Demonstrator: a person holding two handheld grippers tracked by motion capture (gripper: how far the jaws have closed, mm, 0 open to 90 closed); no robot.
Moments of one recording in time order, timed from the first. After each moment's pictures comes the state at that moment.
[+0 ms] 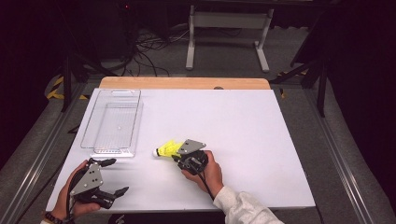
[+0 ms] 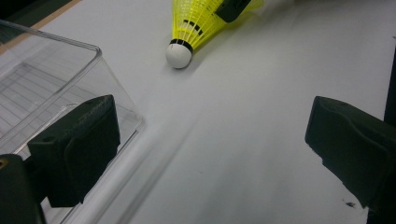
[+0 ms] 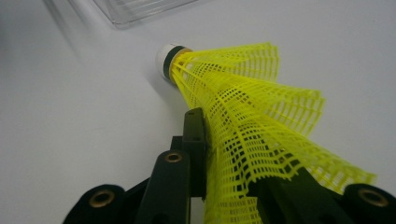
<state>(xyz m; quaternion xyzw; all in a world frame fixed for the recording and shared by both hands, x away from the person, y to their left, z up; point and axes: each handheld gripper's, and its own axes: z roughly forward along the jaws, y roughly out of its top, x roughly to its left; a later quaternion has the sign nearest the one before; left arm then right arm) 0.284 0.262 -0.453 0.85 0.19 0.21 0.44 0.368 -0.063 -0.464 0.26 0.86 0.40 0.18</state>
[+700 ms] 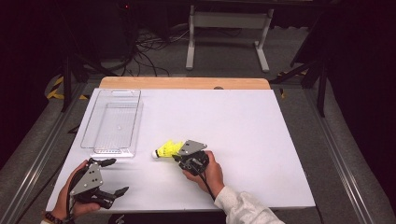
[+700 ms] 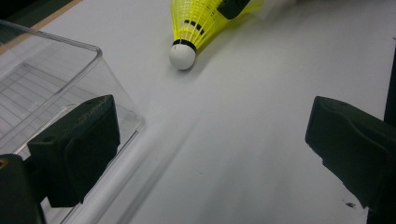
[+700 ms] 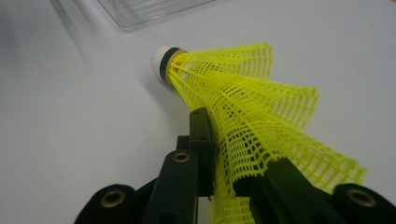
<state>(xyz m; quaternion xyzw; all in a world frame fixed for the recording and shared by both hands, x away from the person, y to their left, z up) 0.284 0.262 -0.453 0.85 0.19 0.21 0.44 0.365 -0.065 -0.462 0.25 0.86 0.41 0.18</state>
